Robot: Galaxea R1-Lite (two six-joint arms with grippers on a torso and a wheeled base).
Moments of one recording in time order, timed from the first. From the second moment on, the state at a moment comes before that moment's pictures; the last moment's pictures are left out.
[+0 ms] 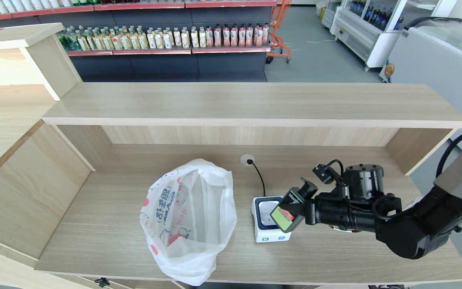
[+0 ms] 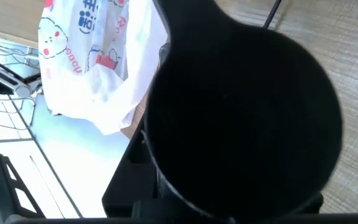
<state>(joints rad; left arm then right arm) 0.00 0.00 0.00 0.00 -0.02 0.00 0.33 2.05 -0.67 -0.94 0.53 0.22</state>
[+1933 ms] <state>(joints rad) 0.00 0.00 0.00 0.00 -0.02 0.00 0.34 2.06 -0.79 -1.06 0.52 0.28</state>
